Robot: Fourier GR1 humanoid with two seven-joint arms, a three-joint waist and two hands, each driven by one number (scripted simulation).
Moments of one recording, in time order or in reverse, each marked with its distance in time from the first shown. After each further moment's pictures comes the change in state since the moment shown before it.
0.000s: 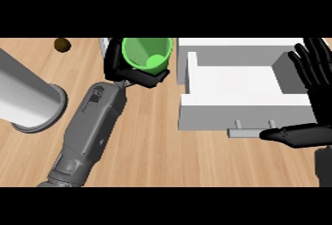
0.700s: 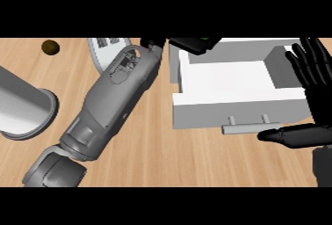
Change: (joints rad) left arm -0.387 -0.006 -0.195 0.214 0.096 0.305 0.312; right arm -0.002 0.004 0.008 0.009 0.004 0.013 -0.027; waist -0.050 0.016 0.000
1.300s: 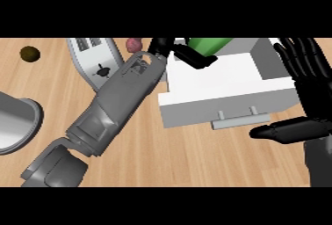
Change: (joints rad) left arm -0.075 0.000 -0.195 0.263 0.082 -0.029 0.068; right arm -0.072 0.009 0.034 0.025 -0.009 0.020 -0.006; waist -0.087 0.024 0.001
